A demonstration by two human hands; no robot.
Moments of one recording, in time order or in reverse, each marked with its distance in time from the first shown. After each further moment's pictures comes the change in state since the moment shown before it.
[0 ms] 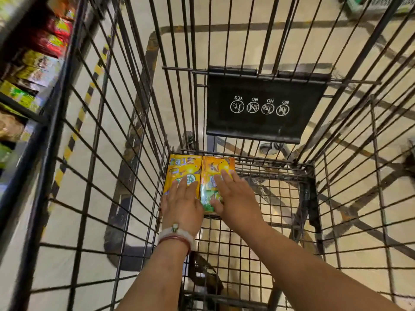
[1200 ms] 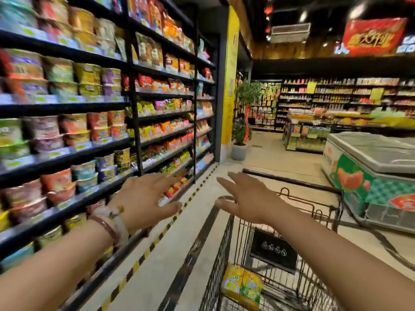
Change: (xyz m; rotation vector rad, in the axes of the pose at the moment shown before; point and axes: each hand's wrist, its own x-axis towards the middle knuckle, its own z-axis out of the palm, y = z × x) left_hand -0.530 -0.067 -0.480 0.344 0.635 0.126; right_hand -0.347 -0.327 -0.500 -0.393 0.252 -0.524
